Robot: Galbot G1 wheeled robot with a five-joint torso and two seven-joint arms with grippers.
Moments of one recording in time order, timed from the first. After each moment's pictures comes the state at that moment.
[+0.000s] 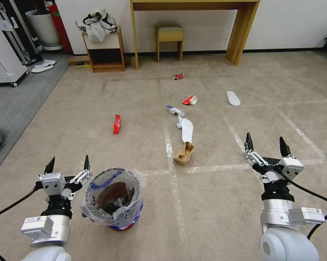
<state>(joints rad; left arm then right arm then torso) 1.69 -1.49 -0.73 -2.35 -0.17 0.10 -0.05 -1.57 1.50 0.68 2.30 0.24 0.11 0.03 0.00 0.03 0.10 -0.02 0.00</state>
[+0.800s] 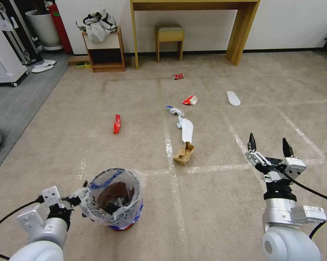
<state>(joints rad) 1.67 -1.31 -0.74 -2.37 -0.89 0.66 -0.58 -1.56 1.50 0.69 2.30 0.26 0.09 0.05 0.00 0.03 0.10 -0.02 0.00</state>
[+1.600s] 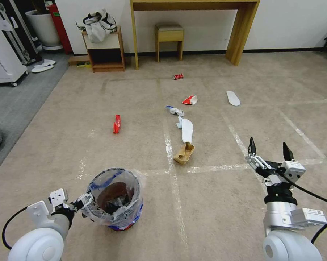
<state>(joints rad) 1.59 -1.23 -0.74 -2.25 -0.95 0.70 -0.63 -1.59 1.49 0.69 2.30 0.24 0.09 0.07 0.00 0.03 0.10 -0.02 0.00</state>
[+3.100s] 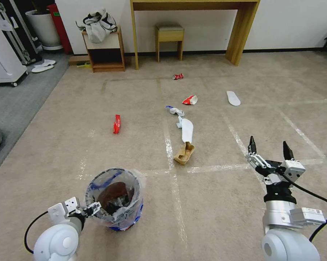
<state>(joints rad) 1.51 -1.29 -0.63 -2.06 -0.93 0.71 -0.64 -1.58 1.48 0.69 2.28 0.25 0.11 0.08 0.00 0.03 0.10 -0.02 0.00</state>
